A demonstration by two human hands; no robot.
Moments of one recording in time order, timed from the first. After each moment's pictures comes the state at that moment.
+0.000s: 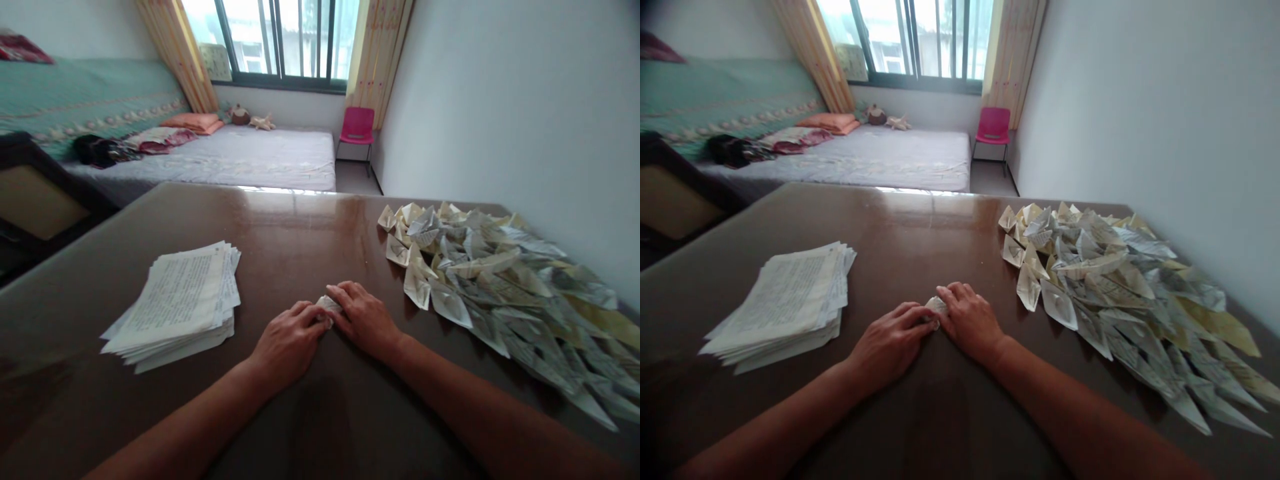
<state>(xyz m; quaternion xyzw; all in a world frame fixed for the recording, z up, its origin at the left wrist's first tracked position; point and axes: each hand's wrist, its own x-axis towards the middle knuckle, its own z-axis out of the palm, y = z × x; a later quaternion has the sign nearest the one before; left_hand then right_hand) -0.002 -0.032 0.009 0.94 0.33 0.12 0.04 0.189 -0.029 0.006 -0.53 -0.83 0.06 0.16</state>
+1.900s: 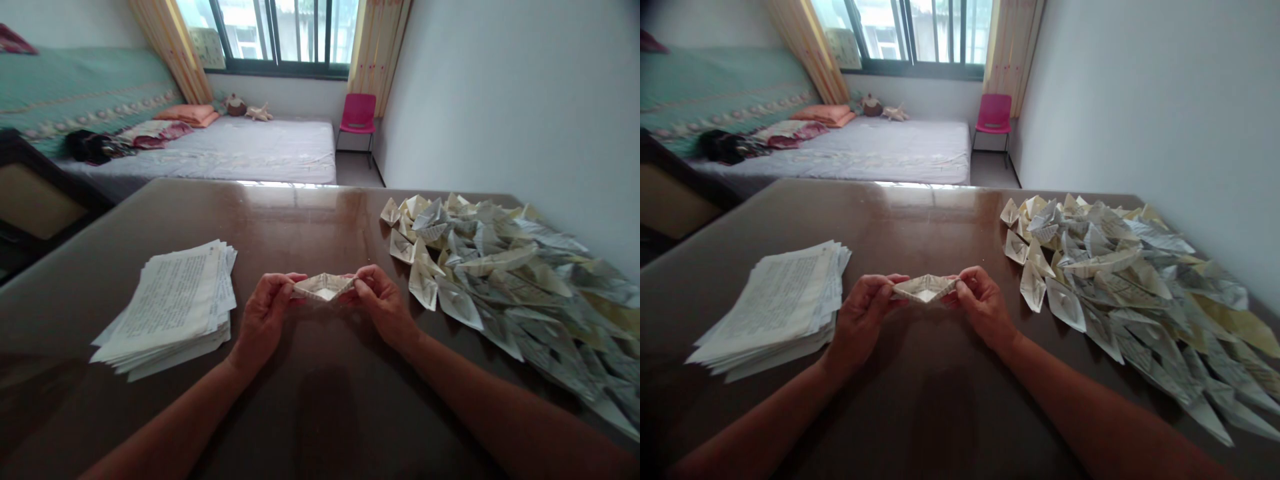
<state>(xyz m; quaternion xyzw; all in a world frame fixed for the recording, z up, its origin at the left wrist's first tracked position) -0.012 -0.003 0.006 0.58 0.40 0.52 0.48 0.197 -0.014 0.003 -0.43 -0.47 0.54 0.55</state>
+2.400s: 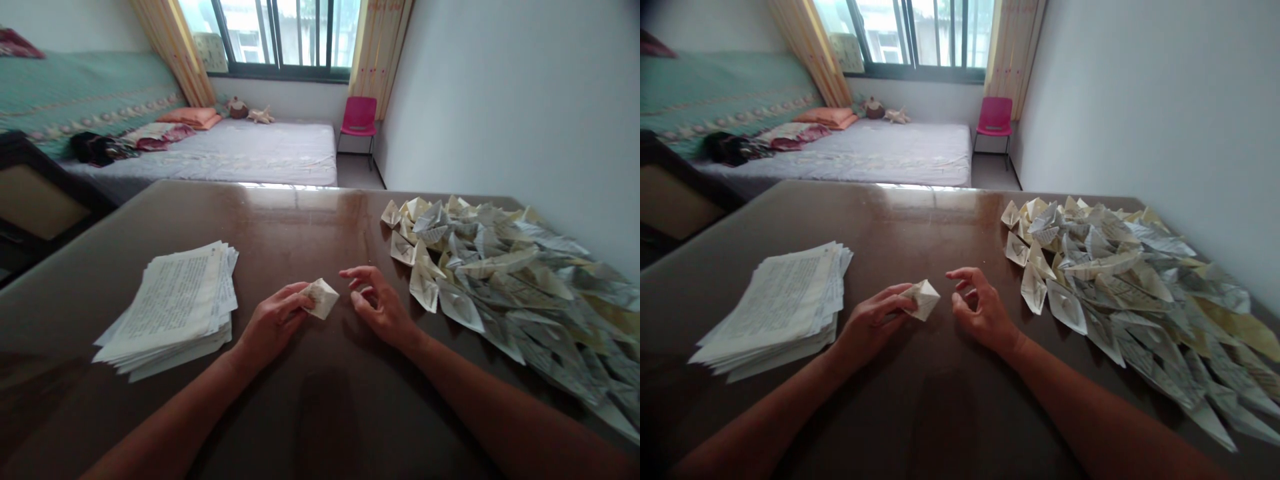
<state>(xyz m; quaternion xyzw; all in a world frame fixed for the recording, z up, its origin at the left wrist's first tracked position) -0.024 0.004 0.007 0.83 0.34 0.35 0.25 0.207 -0.018 0.012 -0.48 -0.68 0.32 0.45</state>
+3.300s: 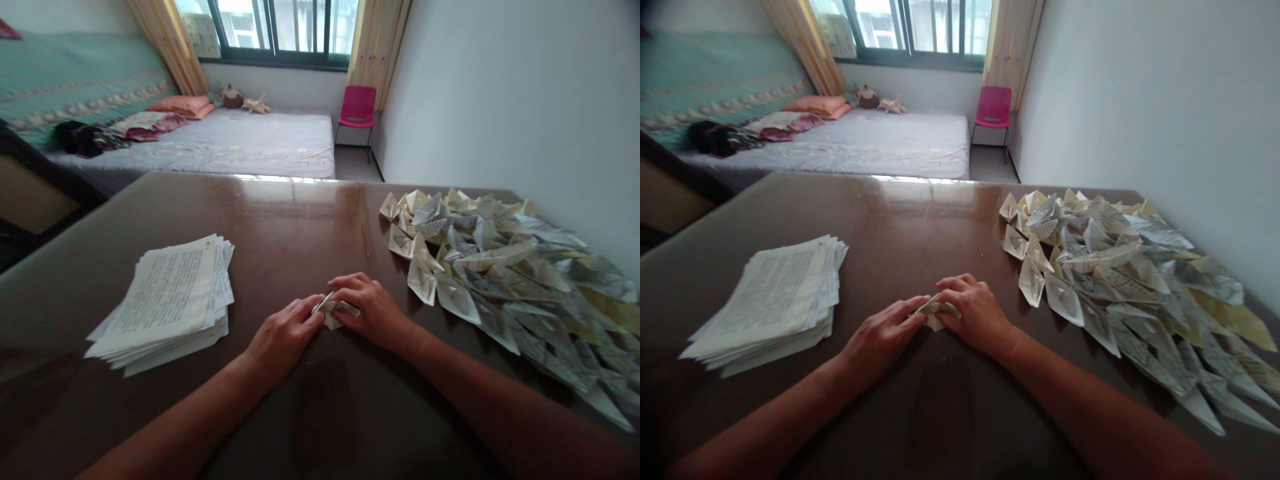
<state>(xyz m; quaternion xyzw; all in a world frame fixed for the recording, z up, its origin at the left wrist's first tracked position) -0.011 -0.018 0.000 0.93 0.31 0.20 0.07 0.205 -0.018 0.012 -0.48 -0.83 0.17 0.23</state>
